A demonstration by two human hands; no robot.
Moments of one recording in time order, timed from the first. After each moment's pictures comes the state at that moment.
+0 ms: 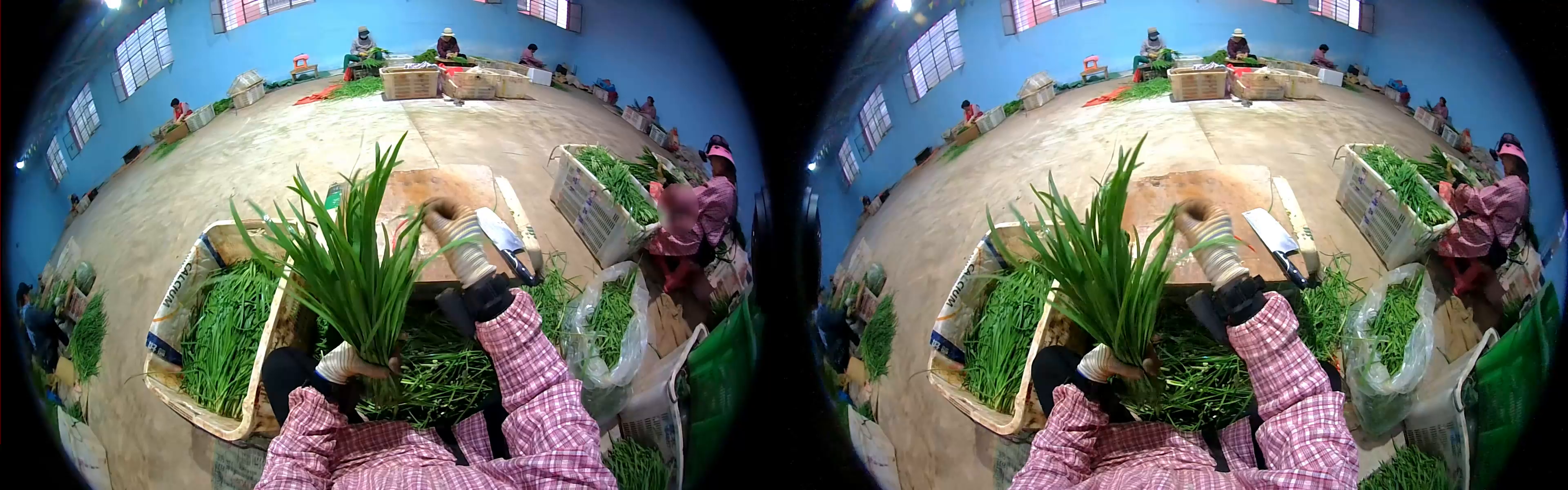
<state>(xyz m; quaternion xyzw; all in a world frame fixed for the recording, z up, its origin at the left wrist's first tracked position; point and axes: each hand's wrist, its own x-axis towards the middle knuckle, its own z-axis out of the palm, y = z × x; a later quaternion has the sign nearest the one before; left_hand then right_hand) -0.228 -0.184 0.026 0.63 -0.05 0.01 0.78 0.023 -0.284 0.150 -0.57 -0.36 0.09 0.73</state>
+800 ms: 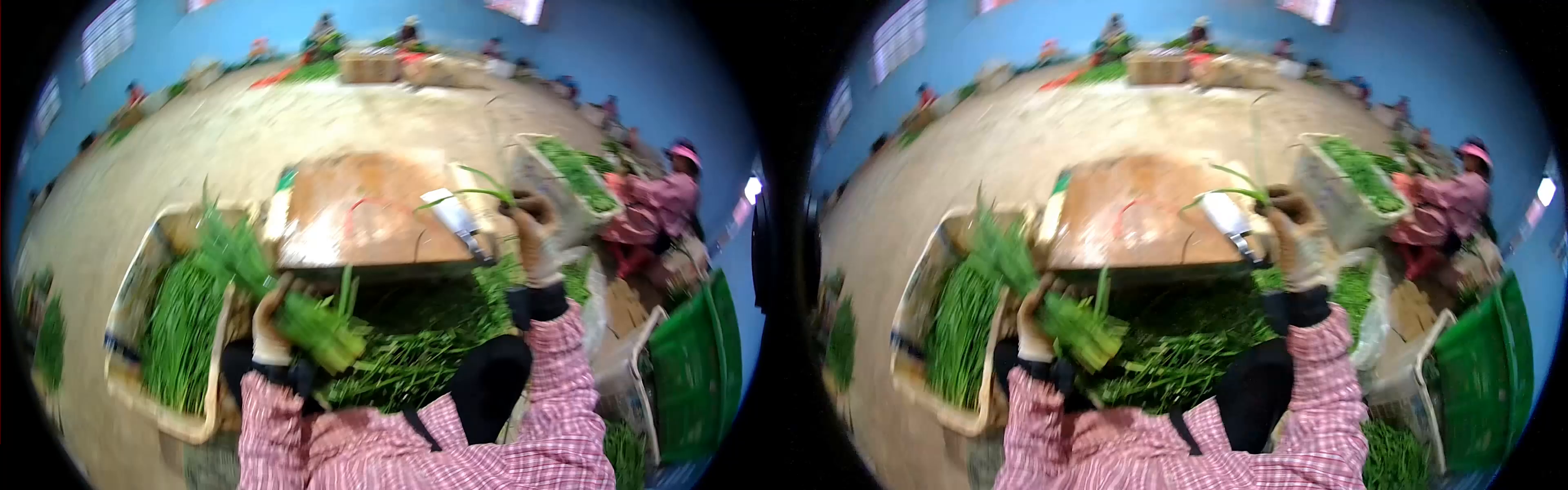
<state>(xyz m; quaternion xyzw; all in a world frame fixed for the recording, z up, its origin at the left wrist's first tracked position) -0.222 -0.150 0.024 0.25 -0.06 0.24 0.94 0.067 -0.462 0.170 -0.57 -0.37 -0.05 0.73</state>
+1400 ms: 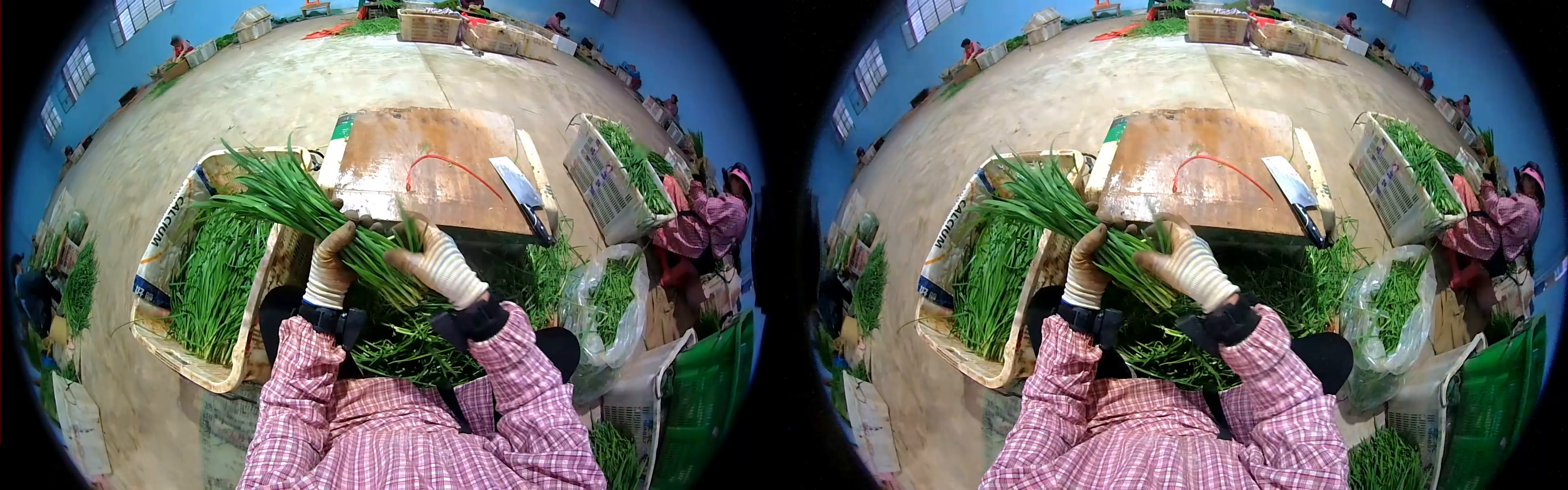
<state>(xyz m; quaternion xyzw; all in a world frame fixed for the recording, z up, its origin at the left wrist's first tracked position) -0.190 -0.147 0.032 0.27 0.04 0.31 0.91 -0.065 -0.302 0.082 -0.70 -0.45 0.24 0.51</state>
